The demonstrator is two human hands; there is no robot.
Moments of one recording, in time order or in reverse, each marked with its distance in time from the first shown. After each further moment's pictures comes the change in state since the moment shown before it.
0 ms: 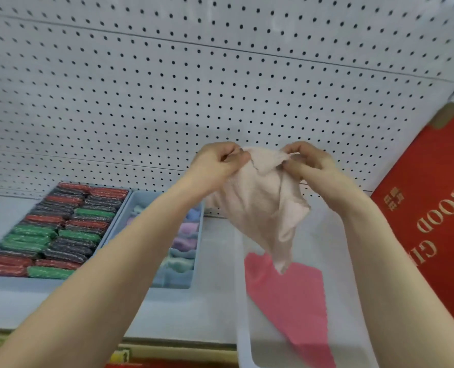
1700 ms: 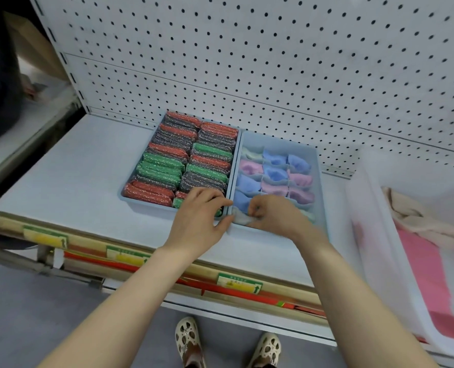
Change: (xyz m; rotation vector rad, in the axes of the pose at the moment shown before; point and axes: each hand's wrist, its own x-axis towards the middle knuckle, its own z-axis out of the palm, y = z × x) left_hand -0.216 -0.226 -0.187 0.671 0.070 -0.029; right_hand -0.012 0.031 0.367 -0.669 -0.494 0.153
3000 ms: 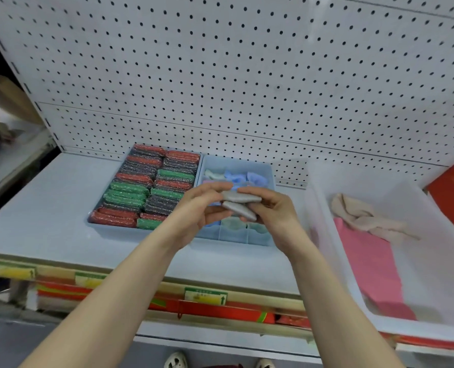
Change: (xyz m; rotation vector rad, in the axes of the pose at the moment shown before) left_hand 0.056 0.097 -0.025 -1.335 -0.268 -0.501; right_hand -0.075 0.012 -0.054 1.222 0.374 -0.100
